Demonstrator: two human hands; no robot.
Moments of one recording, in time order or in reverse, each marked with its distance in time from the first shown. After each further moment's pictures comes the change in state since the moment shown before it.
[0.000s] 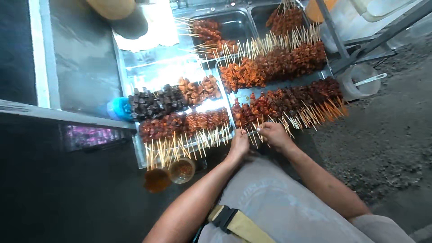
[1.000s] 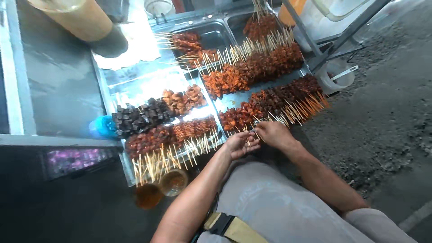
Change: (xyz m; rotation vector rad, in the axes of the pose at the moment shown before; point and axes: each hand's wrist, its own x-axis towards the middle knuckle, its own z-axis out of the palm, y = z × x) left_hand 0.029 0.011 0.017 -0.592 -0.443 -0.323; right_hand -0.033 -0.039 -0.035 -0.926 0.074 -0.013
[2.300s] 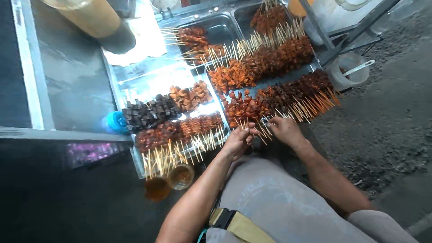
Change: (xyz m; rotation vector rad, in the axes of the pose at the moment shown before) left_hand -0.025 0.000 -0.010 0.247 -0.114 0.388; right_hand 0.017 0.041 0.021 0.056 0.154 -0.015
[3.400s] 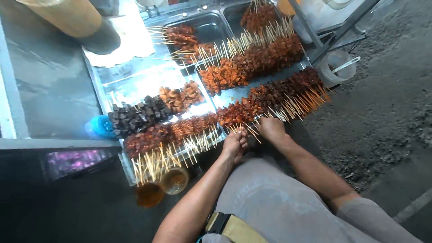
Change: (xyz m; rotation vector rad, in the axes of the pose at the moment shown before) left_hand 0.004 -0.021 0.016 -0.225 0.333 -0.070; right_hand 0.018 -0.028 0.024 -0.291 -0.112 0.193
